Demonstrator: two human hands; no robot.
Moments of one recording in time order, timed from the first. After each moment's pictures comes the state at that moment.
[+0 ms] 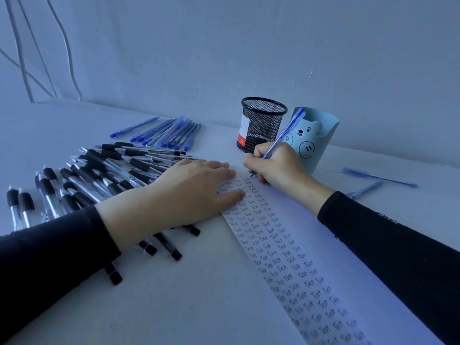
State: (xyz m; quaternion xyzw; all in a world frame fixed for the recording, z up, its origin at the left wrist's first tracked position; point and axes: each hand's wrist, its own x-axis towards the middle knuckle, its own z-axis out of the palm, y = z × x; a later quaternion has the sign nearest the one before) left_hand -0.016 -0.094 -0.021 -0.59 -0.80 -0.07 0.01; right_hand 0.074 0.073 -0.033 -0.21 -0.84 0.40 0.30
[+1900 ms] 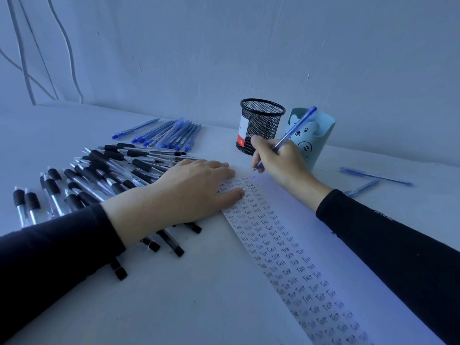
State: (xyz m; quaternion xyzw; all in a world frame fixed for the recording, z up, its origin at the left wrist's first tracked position) left_hand -0.017 -0.095 -0.021 -0.59 -0.80 -0.06 0.00; right_hand 0.079 0.070 -0.027 -0.24 -0.84 0.37 0.32
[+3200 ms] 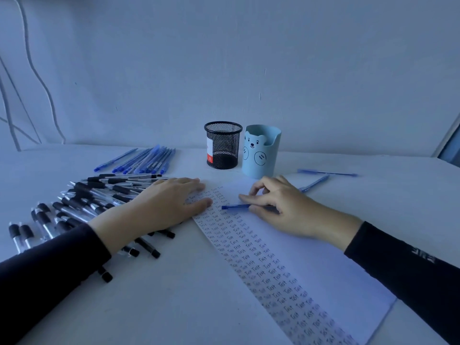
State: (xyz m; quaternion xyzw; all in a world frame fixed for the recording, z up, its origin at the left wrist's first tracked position) left_hand -0.022 -0.095 -0.024 -0.60 -0.80 -0.07 0.00; right_hand 0.193 0.066 -0.037 -0.11 -0.97 0.10 0.17
